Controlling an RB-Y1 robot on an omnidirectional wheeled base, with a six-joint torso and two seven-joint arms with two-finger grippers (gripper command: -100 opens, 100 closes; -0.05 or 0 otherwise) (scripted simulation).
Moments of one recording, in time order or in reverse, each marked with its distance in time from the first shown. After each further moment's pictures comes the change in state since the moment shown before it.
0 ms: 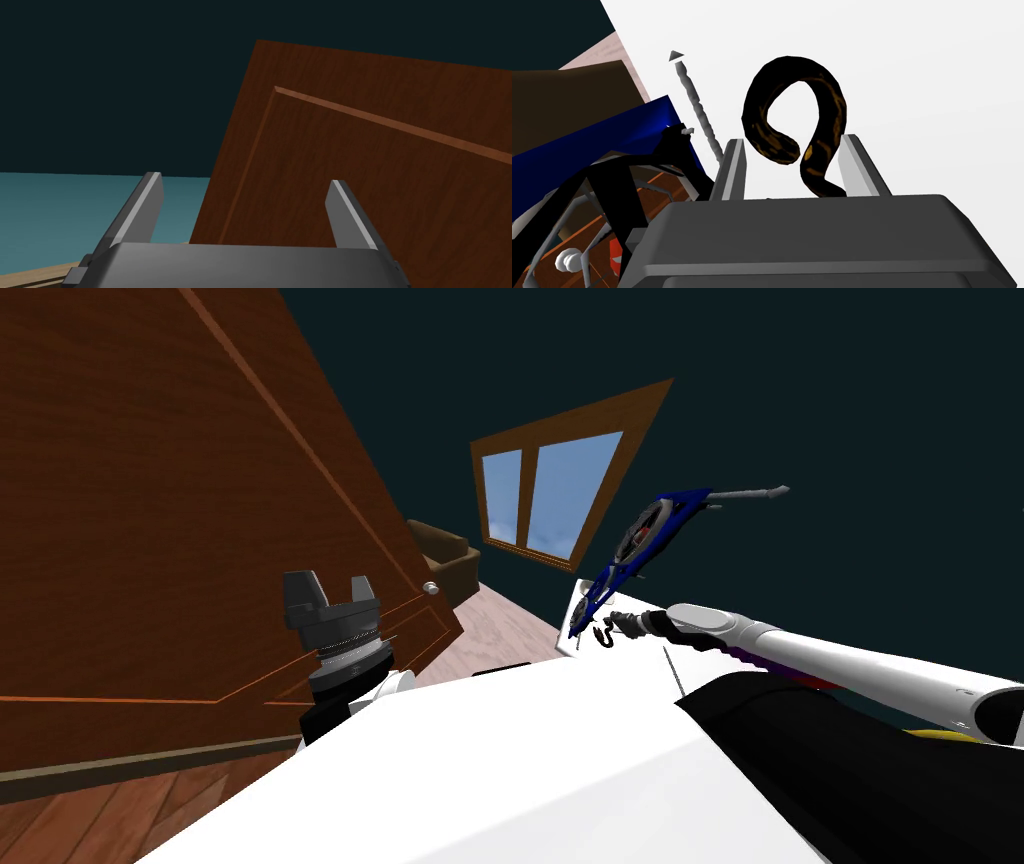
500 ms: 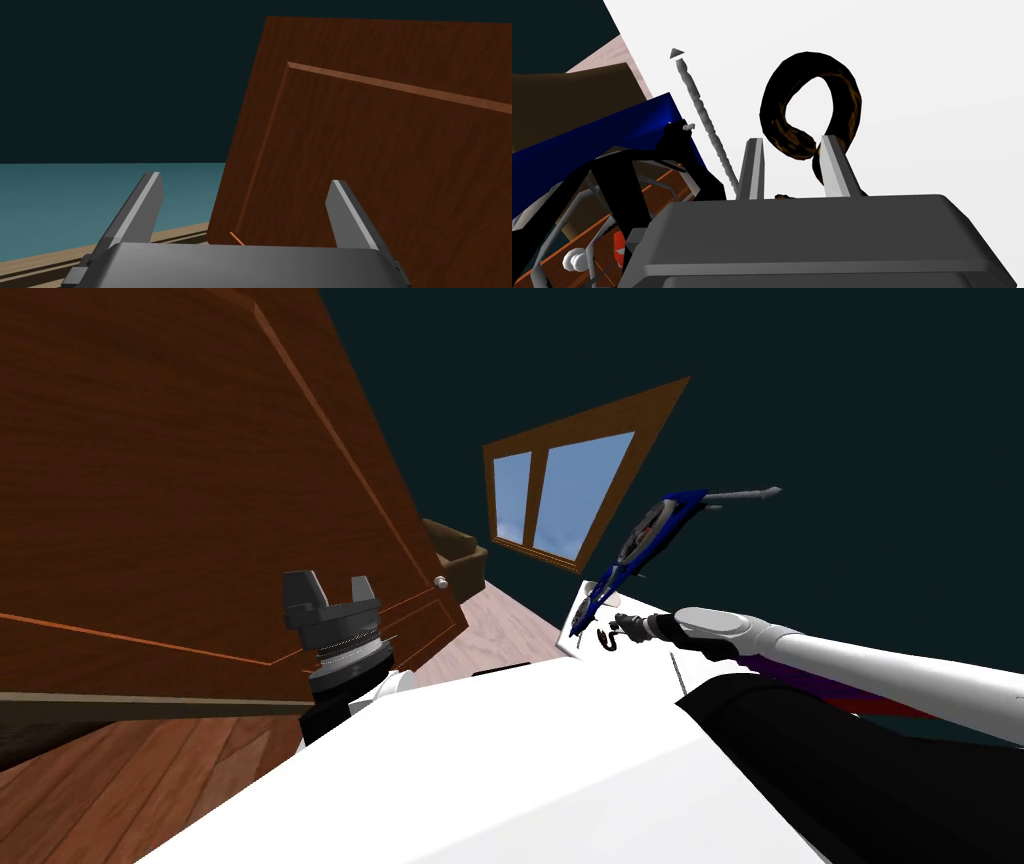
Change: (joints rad) left arm 0.000 0.000 0.000 0.000 0.000 0.000 0.000; right arm 0.139 -0.056 -0.034 -0.043 -0.125 0.098 0.000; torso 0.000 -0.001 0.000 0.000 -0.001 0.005
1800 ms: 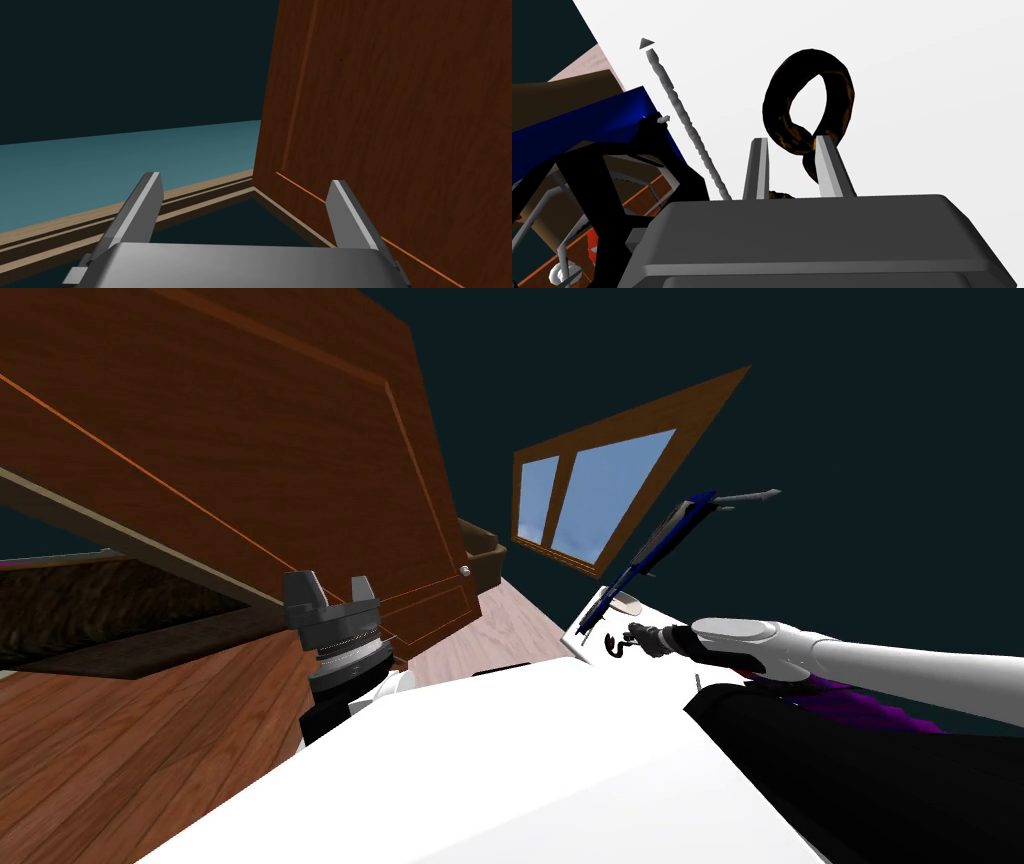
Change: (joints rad) left arm 0.000 0.000 0.000 0.000 0.000 0.000 0.000; right arm 0.364 -0.143 -0.092 -0.089 -0.310 0.213 0.023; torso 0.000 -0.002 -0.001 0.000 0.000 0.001
